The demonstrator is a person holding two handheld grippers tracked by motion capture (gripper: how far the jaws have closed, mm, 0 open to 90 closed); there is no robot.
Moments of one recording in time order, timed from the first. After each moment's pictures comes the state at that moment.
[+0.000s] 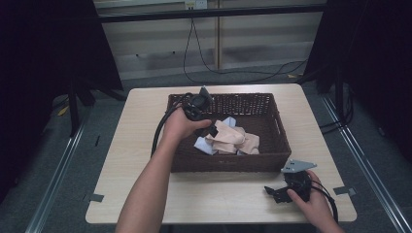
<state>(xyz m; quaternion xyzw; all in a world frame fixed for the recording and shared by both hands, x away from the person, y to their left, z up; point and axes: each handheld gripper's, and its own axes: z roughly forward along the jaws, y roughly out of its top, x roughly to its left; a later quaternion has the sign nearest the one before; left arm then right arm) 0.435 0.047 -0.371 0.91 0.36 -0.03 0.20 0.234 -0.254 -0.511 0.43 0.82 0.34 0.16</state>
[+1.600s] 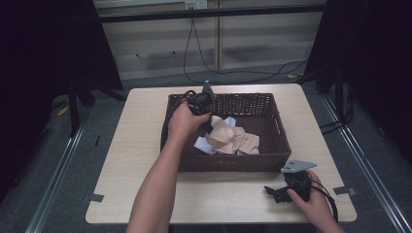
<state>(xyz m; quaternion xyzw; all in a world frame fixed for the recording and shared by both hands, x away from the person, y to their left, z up) 0.456 0.041 -0.368 0.90 0.39 -0.09 0.15 0.236 -0.255 -0.511 0.42 0.82 0.34 0.17</state>
